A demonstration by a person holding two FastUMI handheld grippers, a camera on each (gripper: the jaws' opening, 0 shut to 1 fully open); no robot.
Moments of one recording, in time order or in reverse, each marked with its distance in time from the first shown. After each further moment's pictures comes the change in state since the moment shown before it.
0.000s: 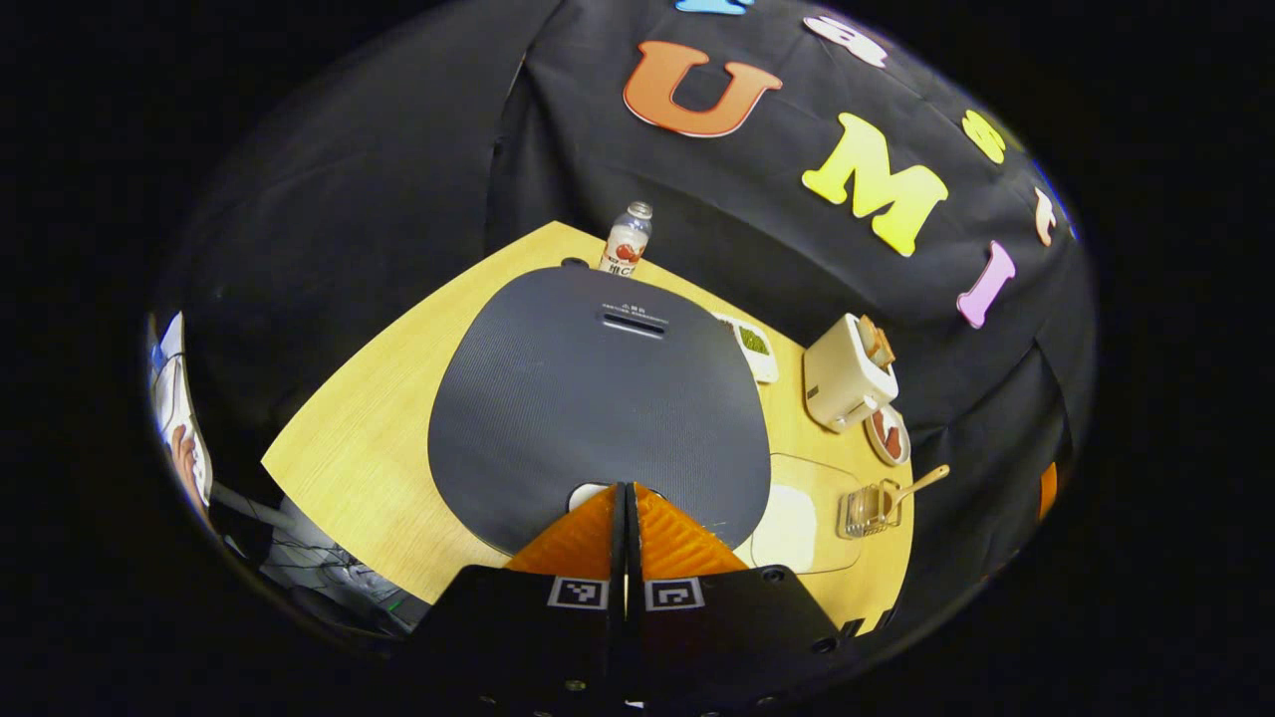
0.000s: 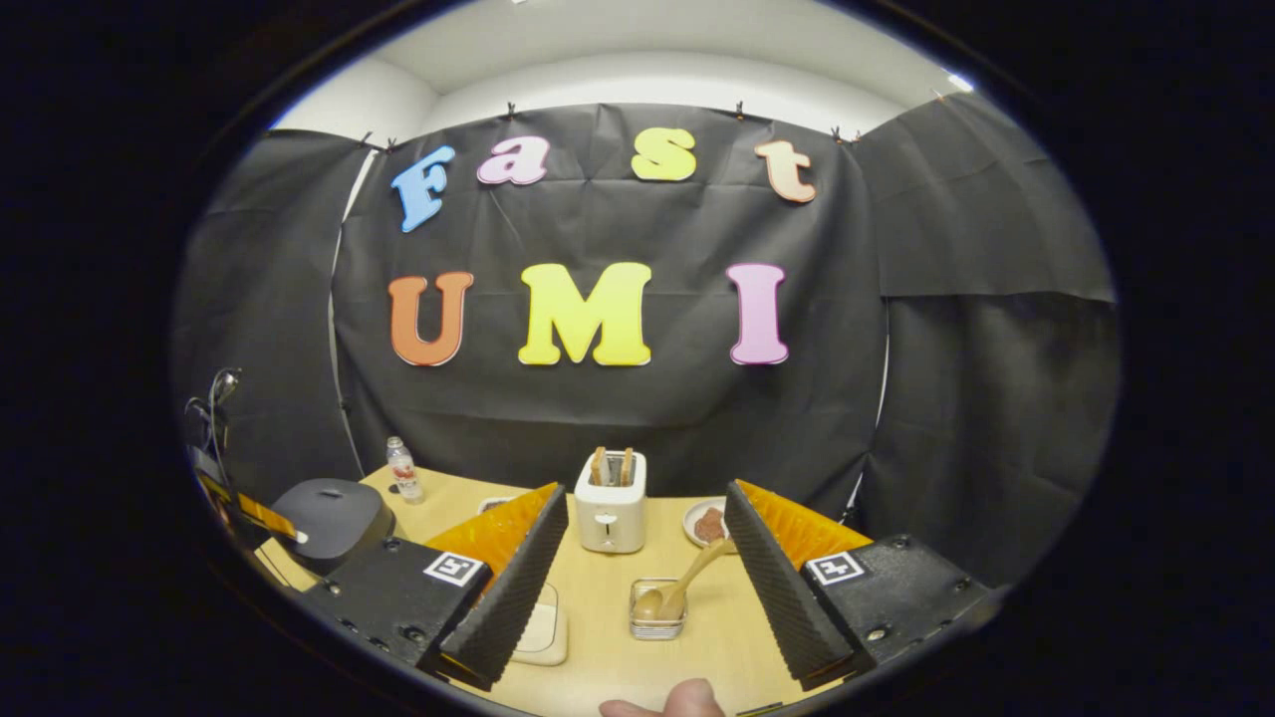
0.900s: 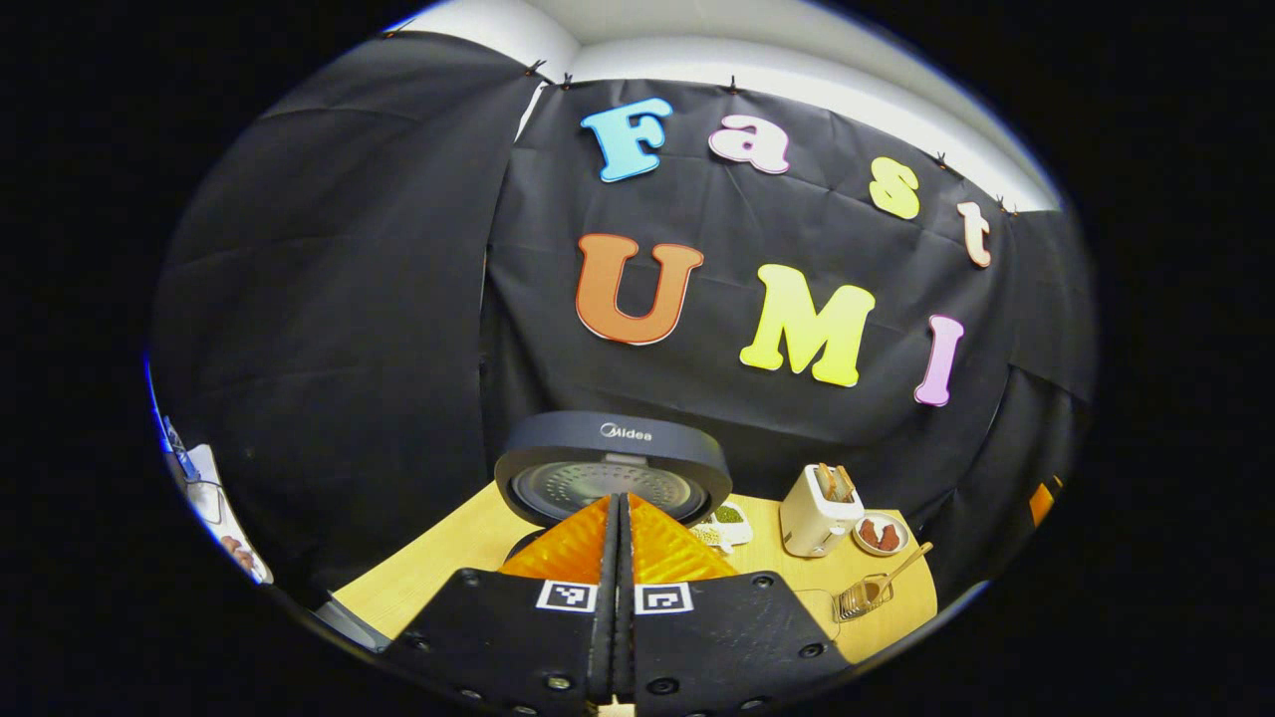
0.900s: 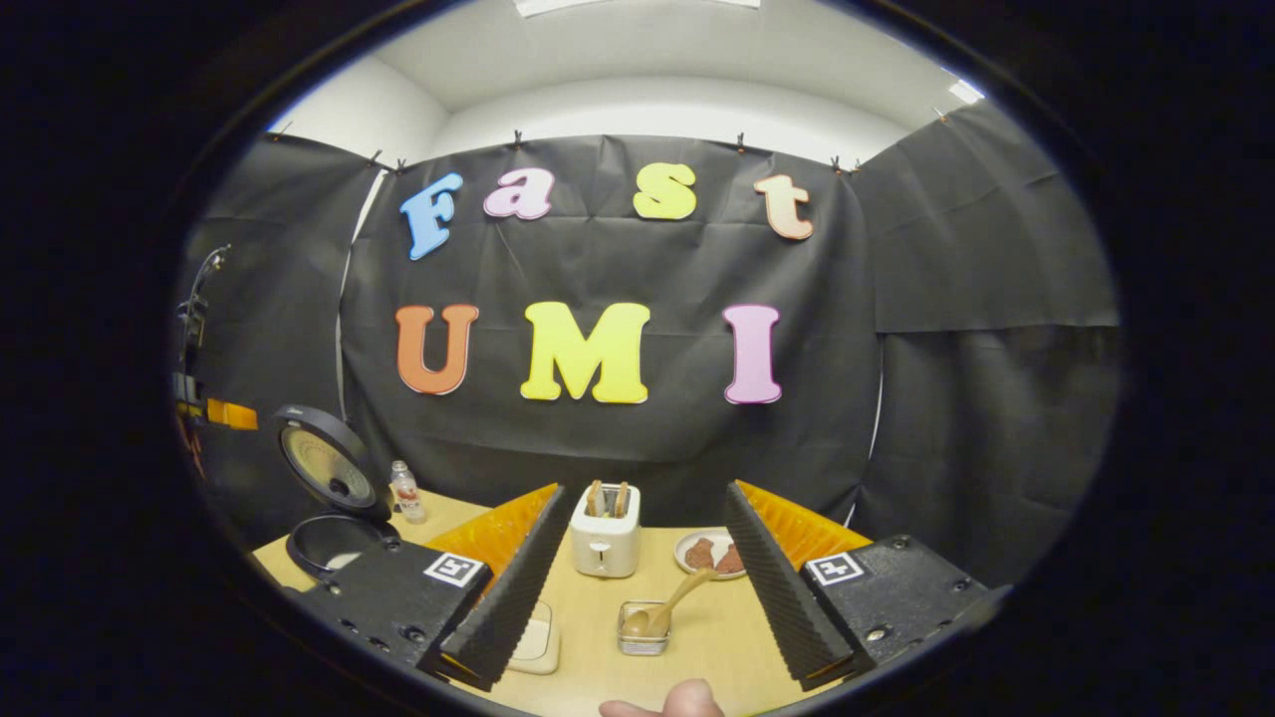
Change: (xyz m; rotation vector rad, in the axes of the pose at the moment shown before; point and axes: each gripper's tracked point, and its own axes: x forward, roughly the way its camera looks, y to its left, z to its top) left arm -0.115 -0.054 0.135 0.233 -0.567 0.003; right arm -0.027 -0.009 0.032 -0.018 -0.075 0.020
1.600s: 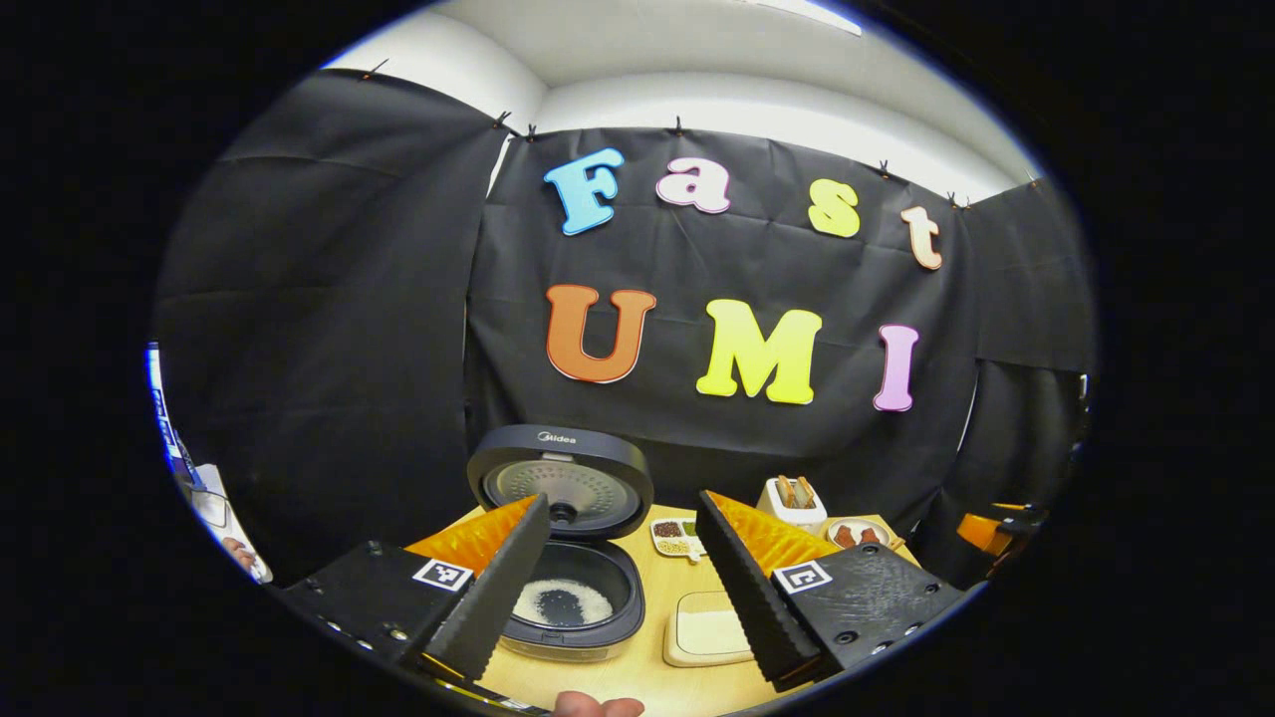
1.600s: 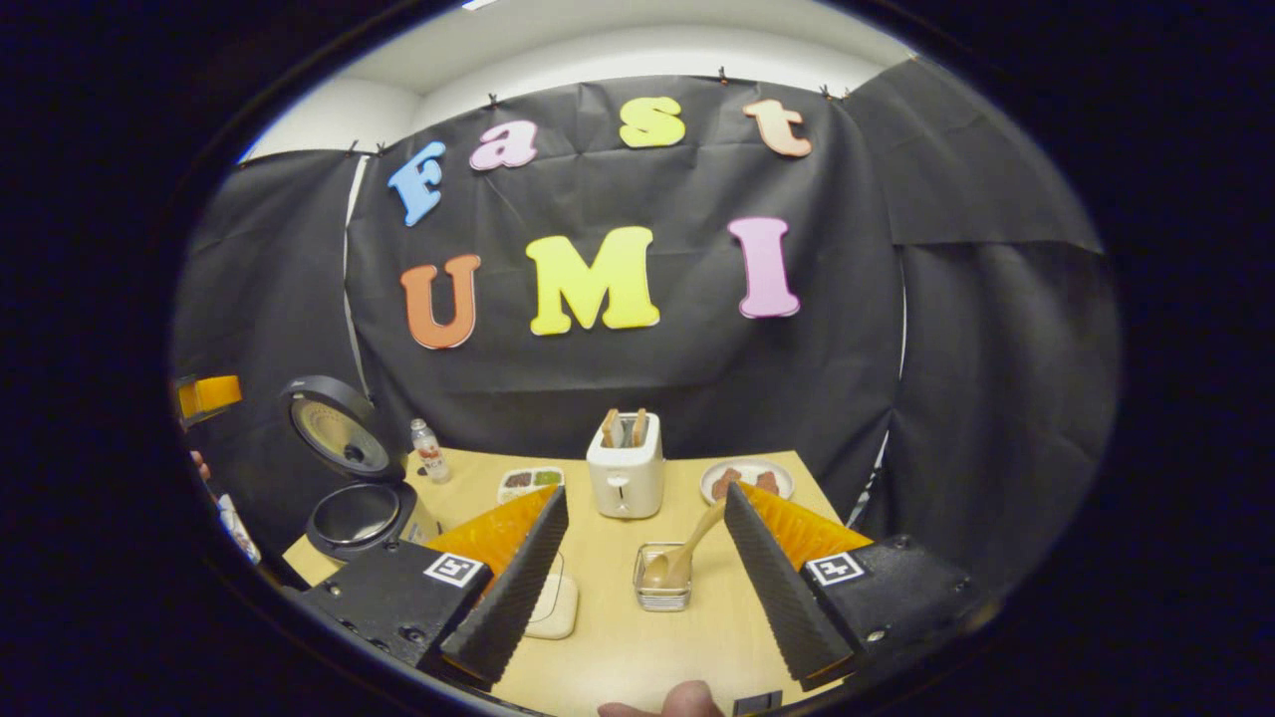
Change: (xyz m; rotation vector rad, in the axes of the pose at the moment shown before) left arm -0.070 -0.066 -0.006 0.053 -0.133 -0.041; right arm 0.021 -0.022 -0.094 0.130 0.229 0.078
